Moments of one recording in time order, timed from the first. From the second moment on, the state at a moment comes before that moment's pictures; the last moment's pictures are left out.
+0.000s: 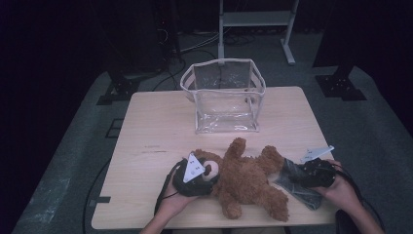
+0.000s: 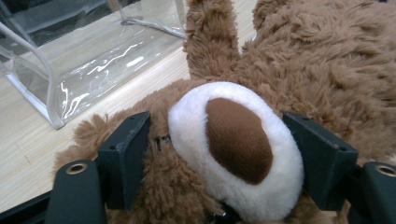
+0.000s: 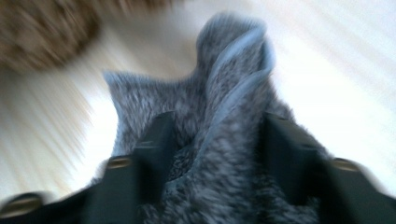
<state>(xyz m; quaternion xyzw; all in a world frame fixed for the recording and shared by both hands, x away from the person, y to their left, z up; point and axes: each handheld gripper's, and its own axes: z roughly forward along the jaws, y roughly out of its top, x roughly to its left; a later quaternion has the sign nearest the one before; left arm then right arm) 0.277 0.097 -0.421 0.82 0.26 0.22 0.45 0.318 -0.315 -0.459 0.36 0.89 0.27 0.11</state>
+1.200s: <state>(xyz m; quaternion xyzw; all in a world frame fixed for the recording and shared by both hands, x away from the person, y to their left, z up) 0.257 0.092 -0.422 0.82 0.27 0.19 0.47 0.281 -0.209 -0.390 0.21 0.87 0.43 0.12</state>
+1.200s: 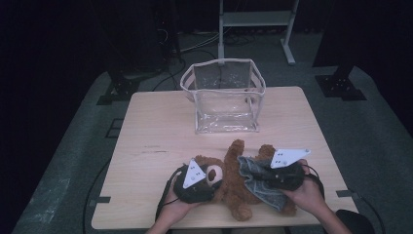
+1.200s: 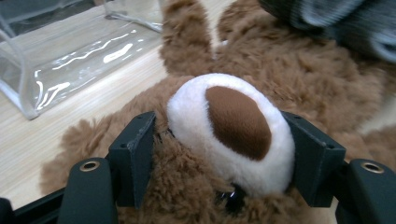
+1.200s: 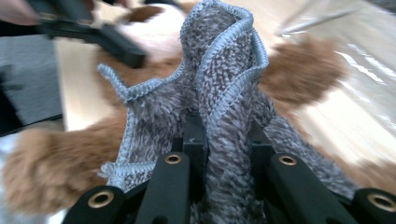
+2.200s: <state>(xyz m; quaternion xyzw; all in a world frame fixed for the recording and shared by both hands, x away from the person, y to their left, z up) 0.272 0.092 -0.426 0.81 0.28 0.21 0.47 0.262 -0.169 -0.387 0.12 0.91 0.41 0.03</state>
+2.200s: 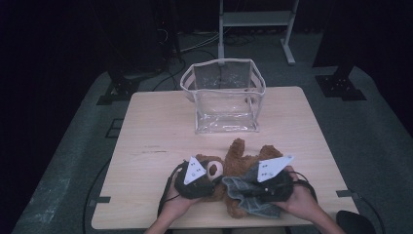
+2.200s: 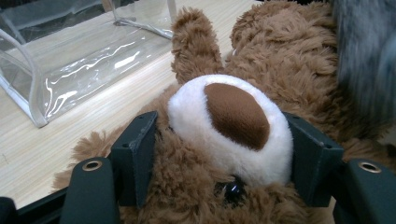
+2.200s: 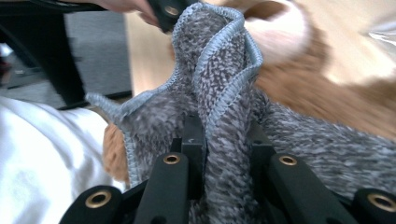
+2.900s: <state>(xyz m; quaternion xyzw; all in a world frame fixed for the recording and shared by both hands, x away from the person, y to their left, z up) 0.270 0.095 -0.432 0.81 0.24 0.22 0.48 0.275 -0.210 -0.379 0.19 0.86 0.46 0.10</state>
